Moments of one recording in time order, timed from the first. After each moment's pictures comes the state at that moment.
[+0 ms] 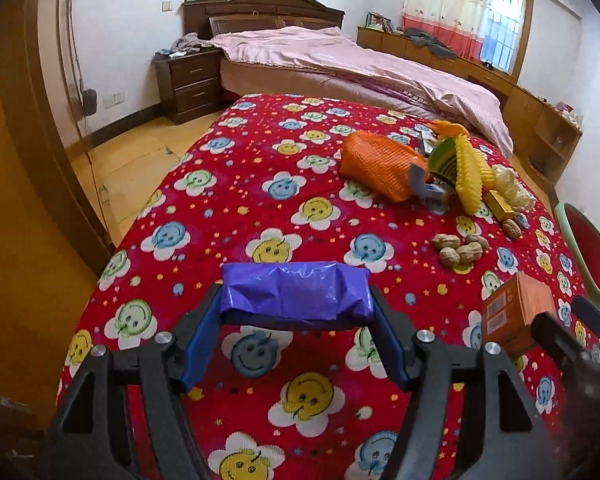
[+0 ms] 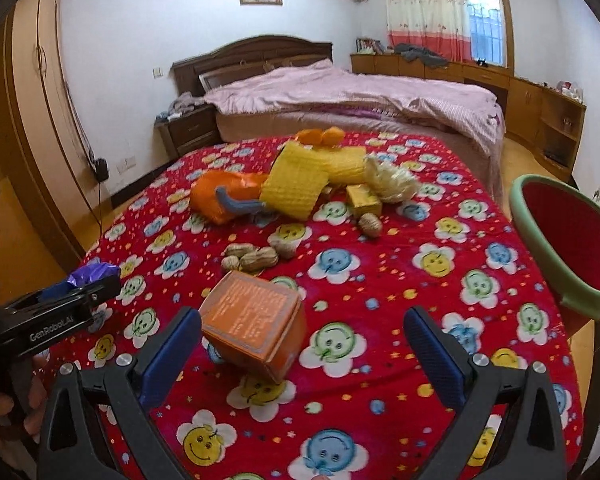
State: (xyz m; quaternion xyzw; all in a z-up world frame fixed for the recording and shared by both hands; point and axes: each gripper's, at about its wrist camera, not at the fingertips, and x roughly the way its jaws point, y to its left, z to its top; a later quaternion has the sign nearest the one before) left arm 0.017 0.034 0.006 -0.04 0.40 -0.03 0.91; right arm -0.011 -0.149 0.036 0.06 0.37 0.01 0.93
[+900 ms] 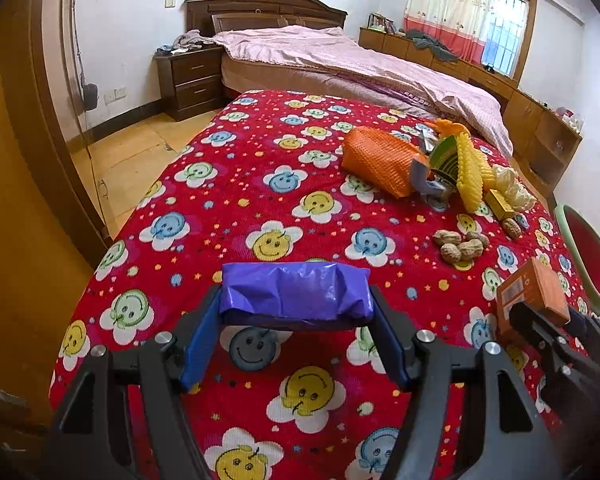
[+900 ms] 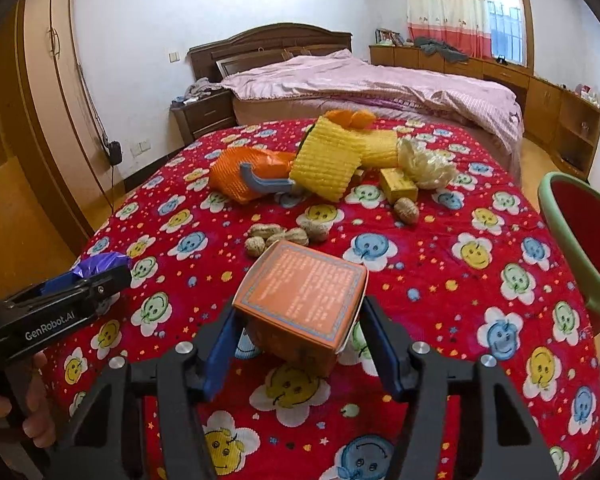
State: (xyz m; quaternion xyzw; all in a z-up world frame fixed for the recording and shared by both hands) left arm 0.014 0.033 0.005 -0.04 0.40 -0.03 0.92; right arm -0.004 -0.134 0.023 0.05 0.38 0.04 0.92
